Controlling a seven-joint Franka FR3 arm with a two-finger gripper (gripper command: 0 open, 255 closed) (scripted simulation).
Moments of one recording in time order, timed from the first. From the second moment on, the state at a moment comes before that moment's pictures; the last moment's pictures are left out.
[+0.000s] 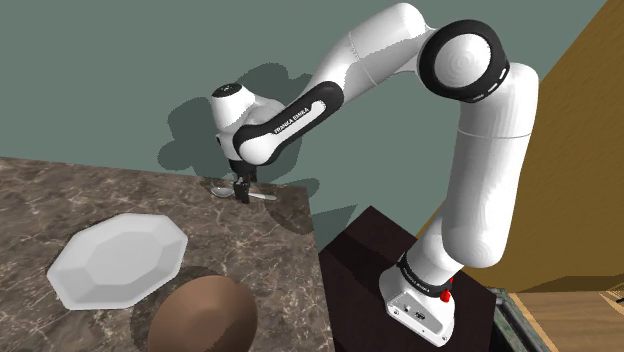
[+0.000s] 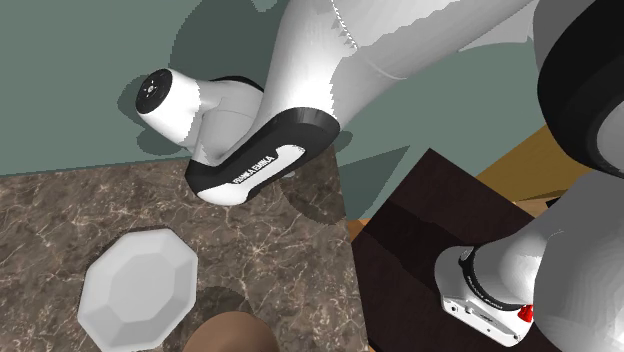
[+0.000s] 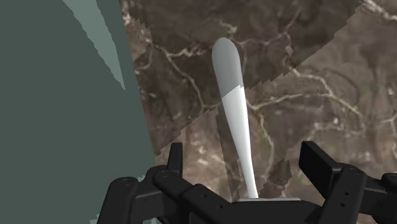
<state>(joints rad) 0.12 0.42 0.23 -2.04 -0.35 2.23 -0.05</state>
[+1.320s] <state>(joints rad) 0.11 0.33 0.25 -2.03 -0.31 2.15 -0.08</state>
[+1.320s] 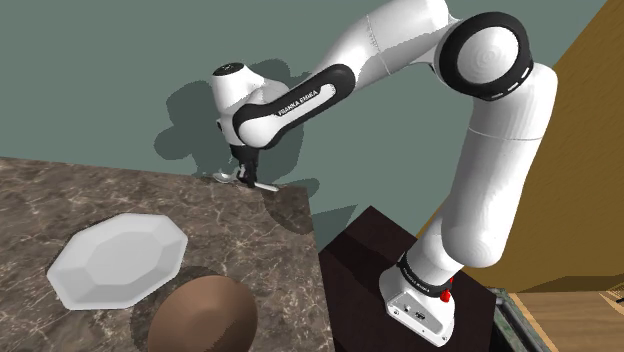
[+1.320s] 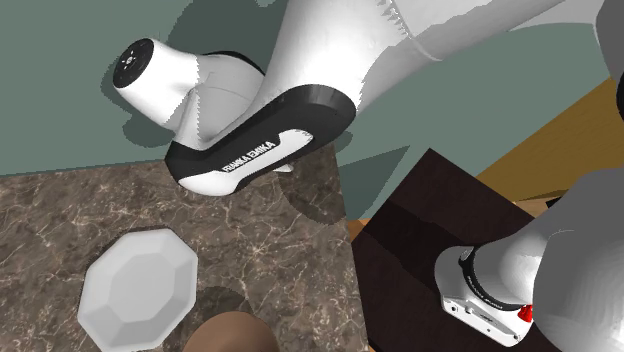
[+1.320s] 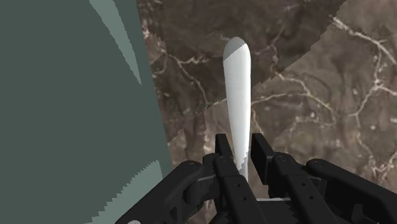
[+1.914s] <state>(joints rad) 0.10 0.26 0.26 -2.00 -0.27 2.05 -0.12</state>
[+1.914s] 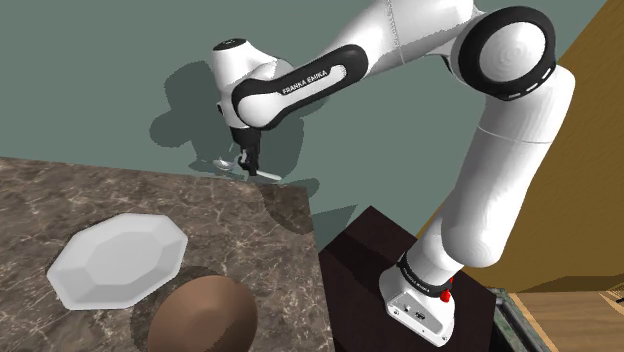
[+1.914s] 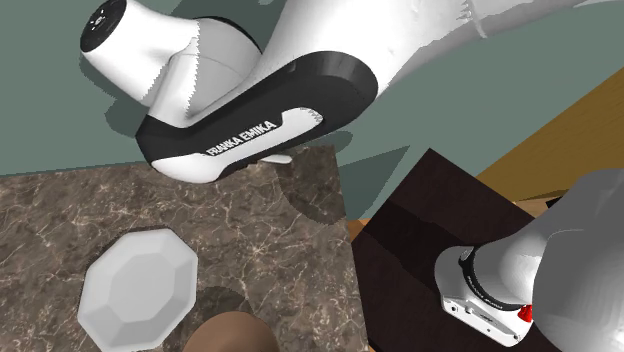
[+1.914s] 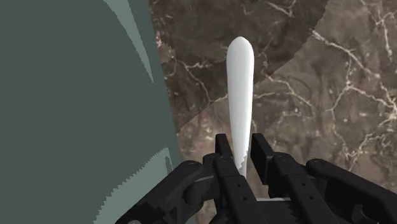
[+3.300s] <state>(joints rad) 0.28 0.10 0.42 -2.12 -0.16 1.97 0.15</state>
